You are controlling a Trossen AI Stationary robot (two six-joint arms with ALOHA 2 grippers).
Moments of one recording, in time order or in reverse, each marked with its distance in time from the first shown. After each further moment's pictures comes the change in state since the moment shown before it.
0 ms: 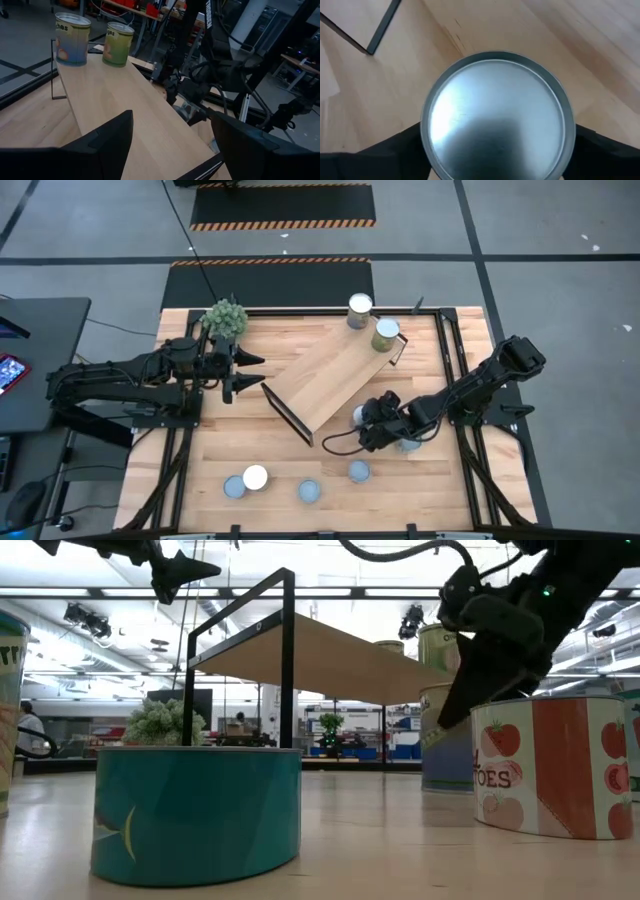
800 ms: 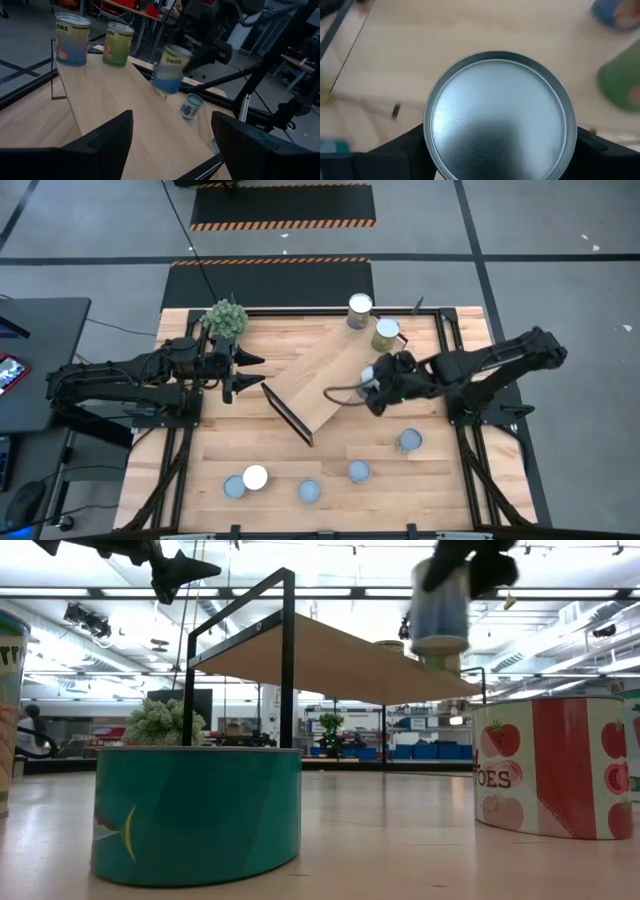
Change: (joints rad) left arm 0.000 0.000 0.000 0.001 0.000 0.000; right arm -0.150 -0.224 0.436 -0.577 -0.006 -0.062
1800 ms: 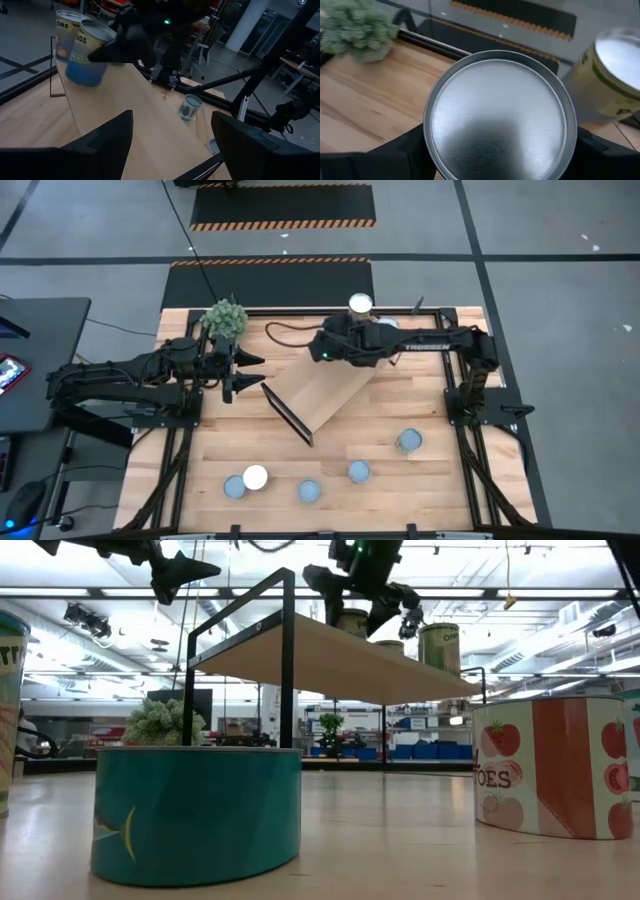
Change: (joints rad) left arm 0.000 0.000 0.000 0.000 0.000 -0.025; right arm -0.326 0.525 0.526 -0.044 0.229 0.097
